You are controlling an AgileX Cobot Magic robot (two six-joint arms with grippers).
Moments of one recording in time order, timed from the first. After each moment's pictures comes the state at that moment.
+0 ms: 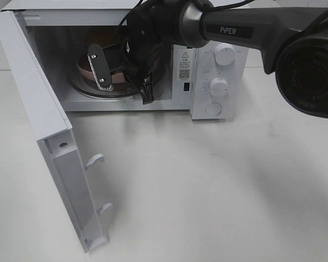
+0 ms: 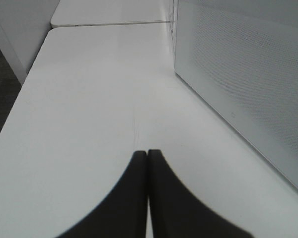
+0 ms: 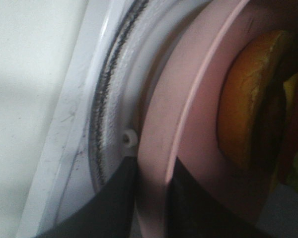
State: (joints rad) left arm 0.00 0.00 -0.50 0.00 1.04 0.04; right arm 0.65 2.42 -2.09 -0.28 0.60 -1.15
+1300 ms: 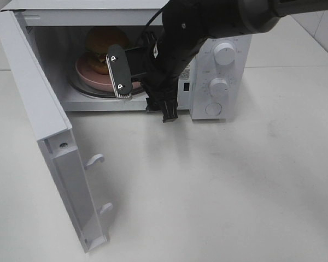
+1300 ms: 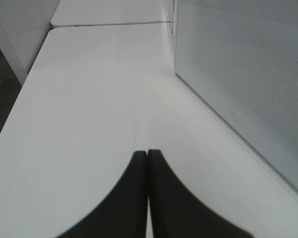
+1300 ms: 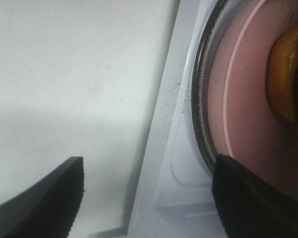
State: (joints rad) left arm 0.00 0.00 -0.50 0.00 1.04 0.04; right arm 0.65 2.05 -1.51 -0.17 0.46 -1.09
